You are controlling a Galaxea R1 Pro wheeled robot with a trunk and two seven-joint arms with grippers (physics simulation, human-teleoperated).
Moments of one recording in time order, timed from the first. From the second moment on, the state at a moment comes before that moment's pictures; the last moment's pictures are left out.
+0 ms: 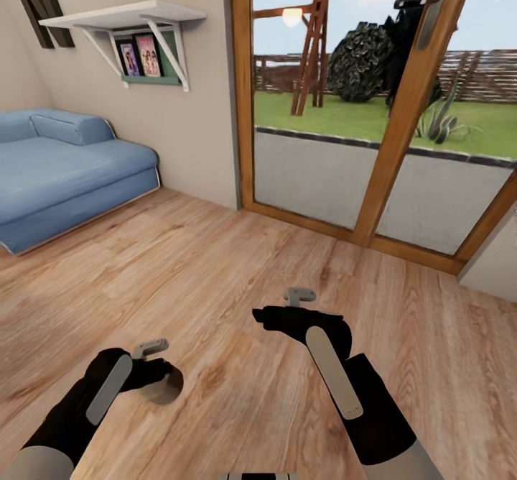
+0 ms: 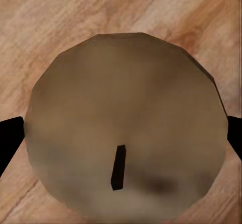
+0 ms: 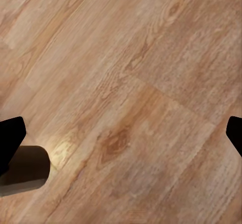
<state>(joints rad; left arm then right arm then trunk) -0.49 0.19 -0.10 -1.04 0.63 0.91 0.28 -0.52 0.13 0.35 -1.51 -0.63 0.91 -0.42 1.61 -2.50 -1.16</state>
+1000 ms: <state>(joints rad) -0.49 0.18 -0.05 -1.10 0.65 0.98 0.39 -0.52 0.13 0.35 -1.47 -0.63 0.92 -0.43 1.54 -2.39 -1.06</state>
